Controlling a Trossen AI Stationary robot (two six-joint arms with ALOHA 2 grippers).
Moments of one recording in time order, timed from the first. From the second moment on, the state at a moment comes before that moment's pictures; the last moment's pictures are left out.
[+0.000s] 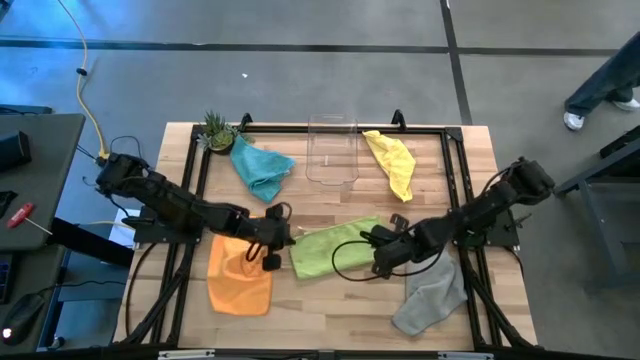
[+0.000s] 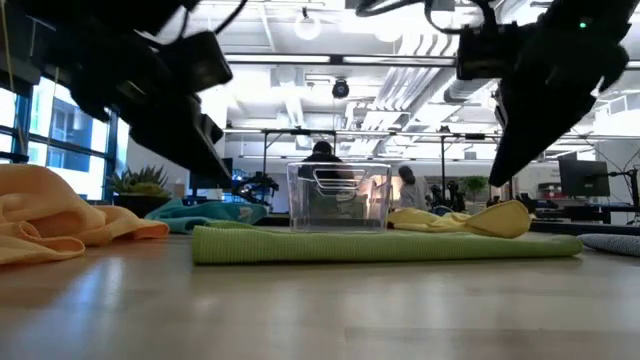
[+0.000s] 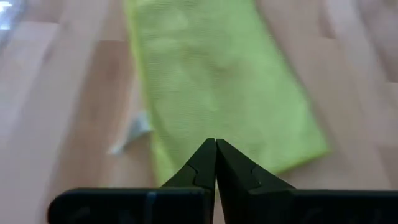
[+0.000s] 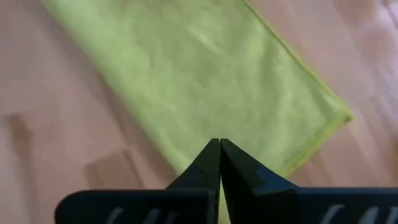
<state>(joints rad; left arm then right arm) -0.13 1.46 0.58 0.10 -0.15 -0.23 0.45 1.51 0.88 -0.57 0.36 0.78</state>
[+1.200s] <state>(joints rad) -0.25 1.65 0.59 0.28 0.05 -0.40 0.41 1.58 0.78 -0.61 0.24 1.04</state>
